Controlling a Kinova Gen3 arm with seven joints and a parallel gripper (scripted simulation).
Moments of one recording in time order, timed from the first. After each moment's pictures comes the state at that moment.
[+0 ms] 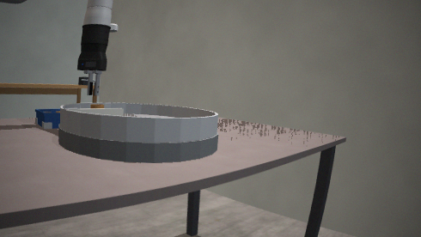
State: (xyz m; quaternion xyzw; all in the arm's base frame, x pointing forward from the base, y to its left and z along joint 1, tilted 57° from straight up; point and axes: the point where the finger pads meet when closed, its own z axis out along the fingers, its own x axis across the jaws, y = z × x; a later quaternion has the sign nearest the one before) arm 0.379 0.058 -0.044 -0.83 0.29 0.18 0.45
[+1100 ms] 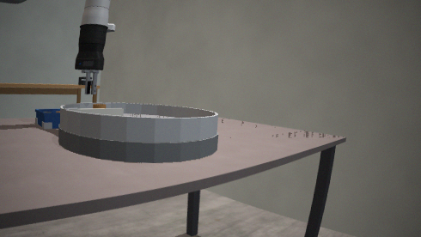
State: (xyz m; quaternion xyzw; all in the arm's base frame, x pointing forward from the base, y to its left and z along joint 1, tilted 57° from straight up) arm 0.376 0.063 -0.032 -0.83 0.29 0.19 0.44
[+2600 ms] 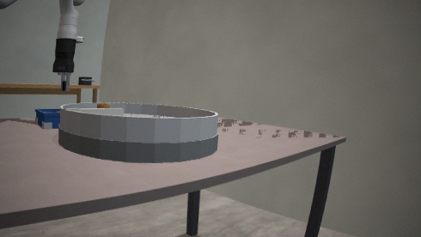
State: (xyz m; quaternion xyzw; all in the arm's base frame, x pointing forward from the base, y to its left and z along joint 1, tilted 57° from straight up) arm 0.361 0.211 0.202 -0.83 0.29 0.18 0.44
